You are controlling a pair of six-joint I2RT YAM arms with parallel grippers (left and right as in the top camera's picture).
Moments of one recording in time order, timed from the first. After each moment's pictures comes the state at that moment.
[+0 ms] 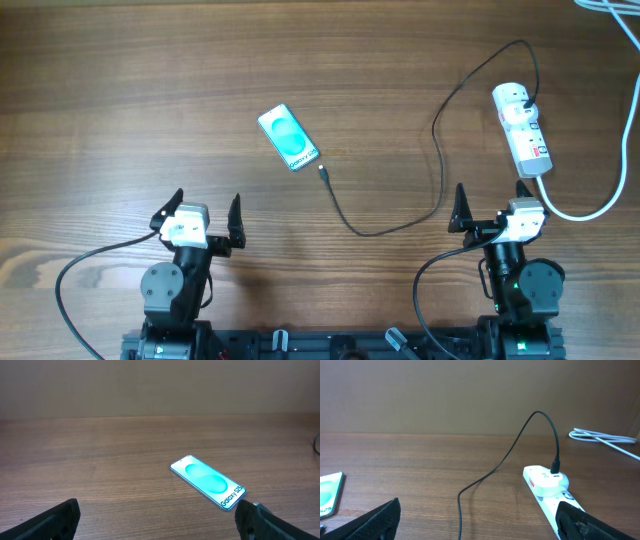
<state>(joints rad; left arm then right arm) -0.06 0.09 0.01 -0.07 0.06 -0.02 0.00 0.07 0.01 0.00 -0.05 -0.01</state>
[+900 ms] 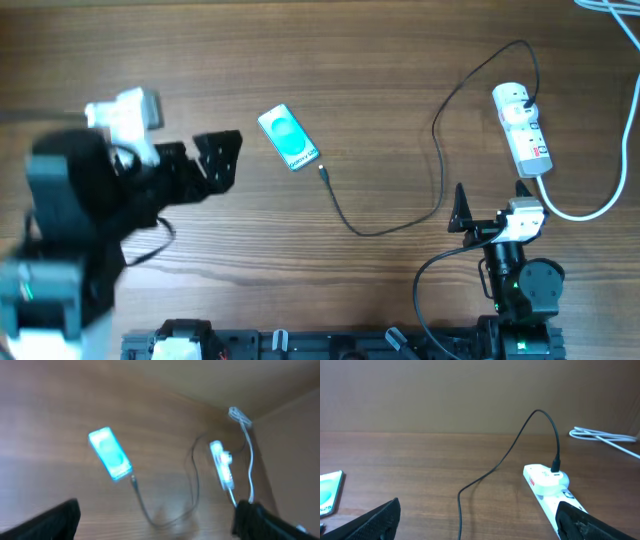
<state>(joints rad) -0.06 1.04 1.49 -1.14 0.38 -0.39 0.00 0.07 0.01 0.00 -0.05 -0.01</state>
